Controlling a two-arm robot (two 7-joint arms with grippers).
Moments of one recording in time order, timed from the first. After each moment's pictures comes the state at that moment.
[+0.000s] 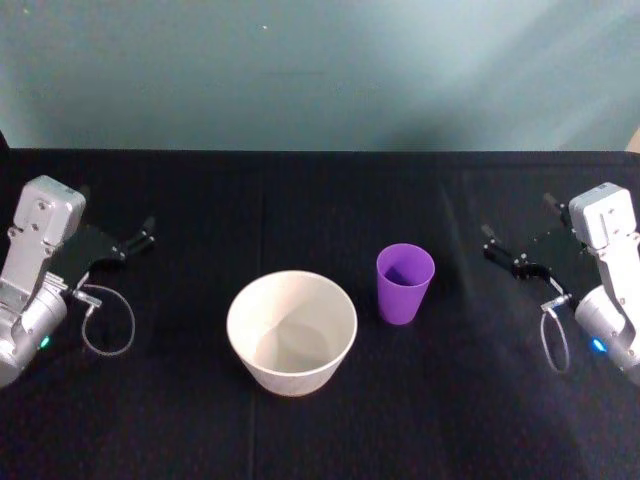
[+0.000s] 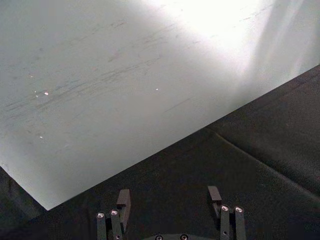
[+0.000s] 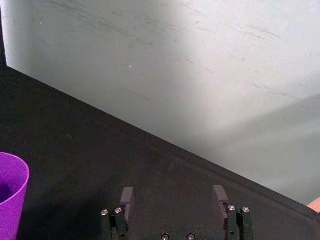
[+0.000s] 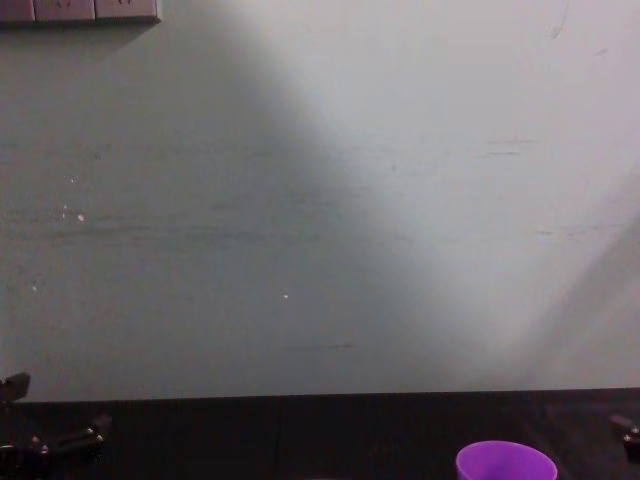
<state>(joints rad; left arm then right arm) -0.20 0.60 0.45 -1.41 -0.25 -0.12 0.03 0.20 0.60 -0.45 -1.41 0.25 -0.12 -0.03</state>
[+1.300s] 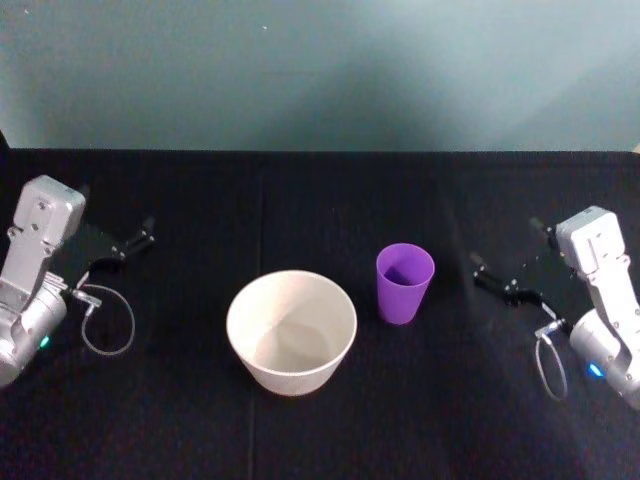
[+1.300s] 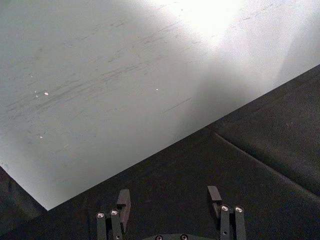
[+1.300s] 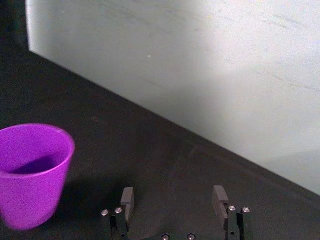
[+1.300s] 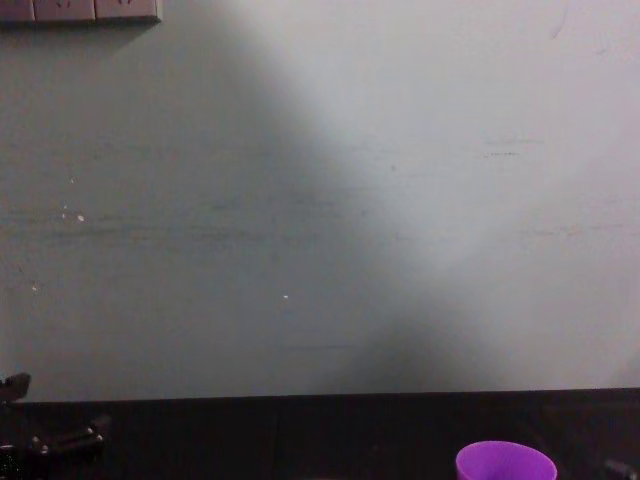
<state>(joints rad) -0.20 0.60 0.45 -1.41 -0.25 -0.12 0.03 0.14 0.62 -0.44 -1.47 0.23 -0.09 0.00</state>
